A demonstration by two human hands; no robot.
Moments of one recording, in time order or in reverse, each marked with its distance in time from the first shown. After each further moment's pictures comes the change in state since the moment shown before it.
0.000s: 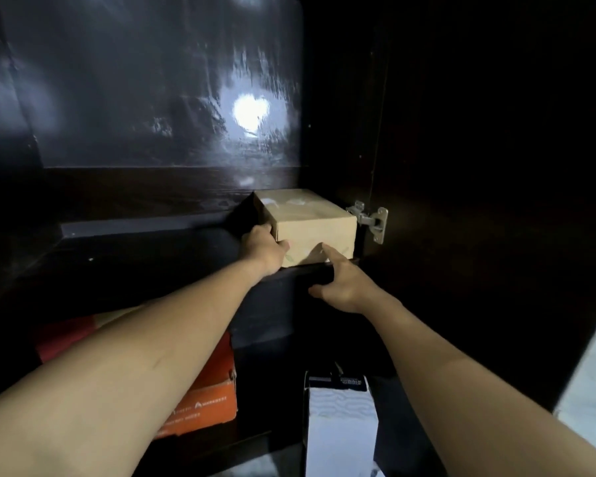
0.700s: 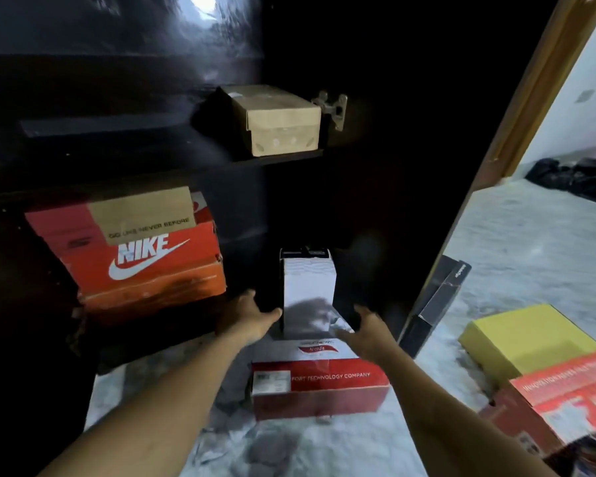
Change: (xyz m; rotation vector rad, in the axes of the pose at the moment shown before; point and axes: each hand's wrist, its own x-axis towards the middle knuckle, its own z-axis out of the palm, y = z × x) left_hand -0.278 -0.136 0.052 0.225 -0.464 -0.329; right_hand -0.255 0.153 0.108 0.026 -0.083 0.513
